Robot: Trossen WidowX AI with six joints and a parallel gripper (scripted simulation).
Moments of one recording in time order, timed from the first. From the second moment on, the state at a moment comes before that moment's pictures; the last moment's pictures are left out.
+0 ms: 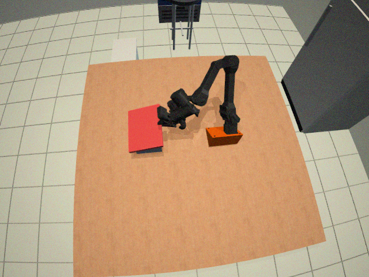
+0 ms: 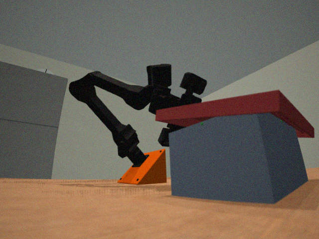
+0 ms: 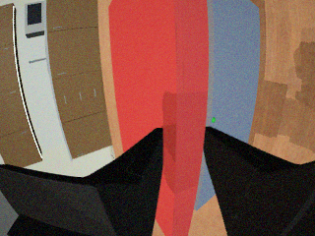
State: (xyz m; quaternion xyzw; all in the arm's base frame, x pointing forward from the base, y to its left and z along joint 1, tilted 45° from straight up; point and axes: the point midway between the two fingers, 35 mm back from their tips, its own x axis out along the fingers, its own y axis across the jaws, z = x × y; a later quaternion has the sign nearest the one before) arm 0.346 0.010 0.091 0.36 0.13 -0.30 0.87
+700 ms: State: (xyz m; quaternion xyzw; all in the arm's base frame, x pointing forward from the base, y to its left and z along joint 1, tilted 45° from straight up) arm 0.356 0.029 0.111 0.36 0.13 -0.30 0.87
